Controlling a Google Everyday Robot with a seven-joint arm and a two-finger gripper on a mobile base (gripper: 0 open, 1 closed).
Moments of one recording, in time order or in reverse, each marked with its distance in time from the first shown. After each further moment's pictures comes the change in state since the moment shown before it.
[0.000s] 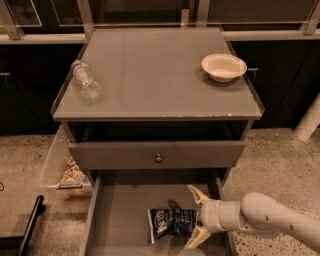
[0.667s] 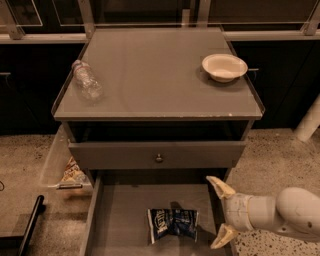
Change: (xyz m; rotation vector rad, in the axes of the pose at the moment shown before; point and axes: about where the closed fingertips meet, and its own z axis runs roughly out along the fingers) arm -0.036 -0.011 -0.108 0.067 0.109 -0.191
